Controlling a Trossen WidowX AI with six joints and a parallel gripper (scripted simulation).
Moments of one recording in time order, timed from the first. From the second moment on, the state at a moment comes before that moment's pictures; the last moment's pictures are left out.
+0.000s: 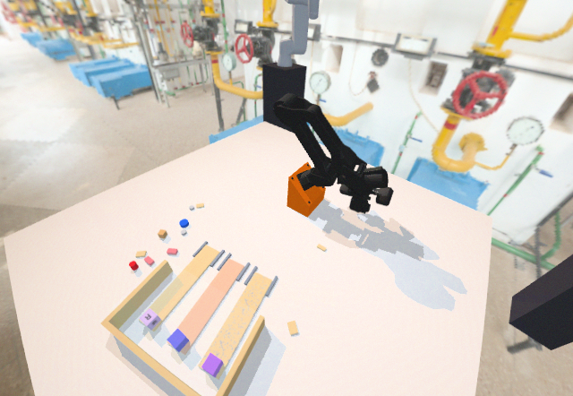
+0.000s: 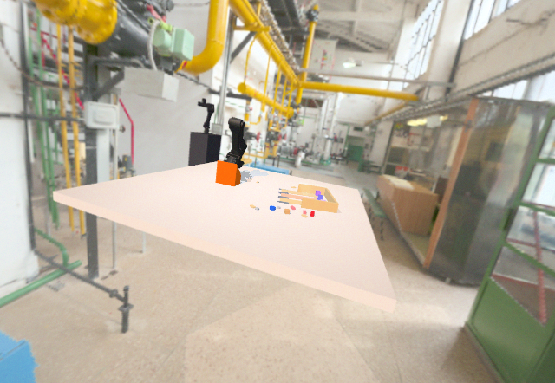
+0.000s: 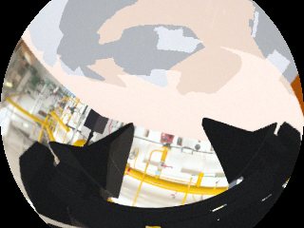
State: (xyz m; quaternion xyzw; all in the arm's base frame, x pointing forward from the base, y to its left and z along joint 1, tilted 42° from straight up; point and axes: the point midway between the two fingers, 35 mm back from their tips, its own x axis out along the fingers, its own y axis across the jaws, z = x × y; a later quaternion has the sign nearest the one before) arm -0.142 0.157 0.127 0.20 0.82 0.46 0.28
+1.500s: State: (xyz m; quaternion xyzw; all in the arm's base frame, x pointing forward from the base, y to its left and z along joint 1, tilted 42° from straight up) arm 0.180 0.202 0.130 0.37 0.49 0.36 0.71
